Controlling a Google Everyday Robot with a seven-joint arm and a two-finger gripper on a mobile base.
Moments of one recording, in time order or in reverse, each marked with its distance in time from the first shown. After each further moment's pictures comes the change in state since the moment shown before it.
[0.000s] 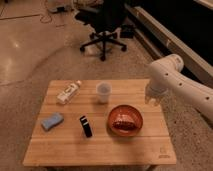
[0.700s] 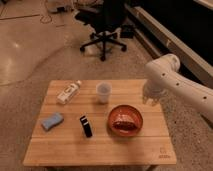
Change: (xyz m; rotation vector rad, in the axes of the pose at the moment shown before) arm -0.004 -0.002 -0.009 -0.010 0.004 -0.024
